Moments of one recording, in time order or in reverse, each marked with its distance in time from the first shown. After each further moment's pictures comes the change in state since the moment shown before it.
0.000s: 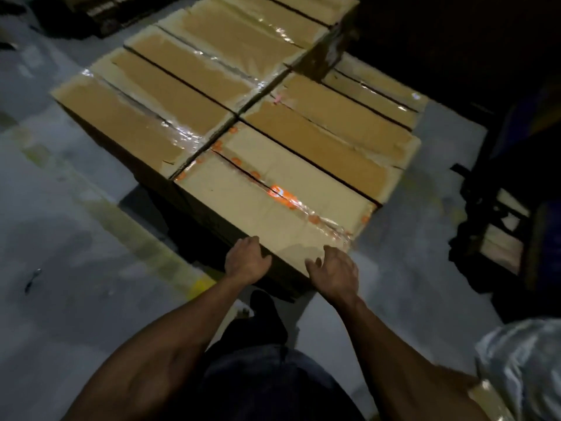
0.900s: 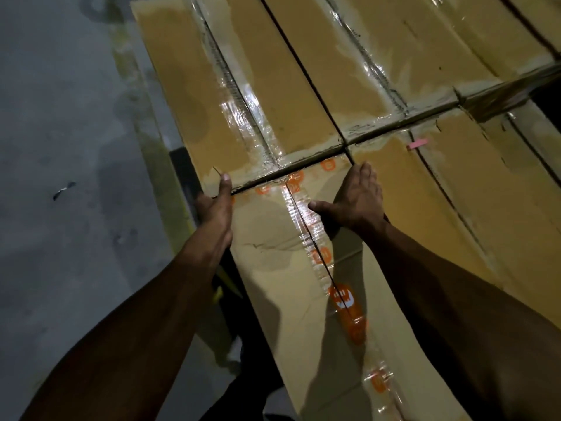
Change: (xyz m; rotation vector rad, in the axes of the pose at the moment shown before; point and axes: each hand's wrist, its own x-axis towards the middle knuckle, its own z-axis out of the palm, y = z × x) left_hand 0.269 -0.143 -0.079 -1.523 0.859 -0.845; right_hand 0.361 -0.245 -0.020 -0.257 -0.101 -0.516
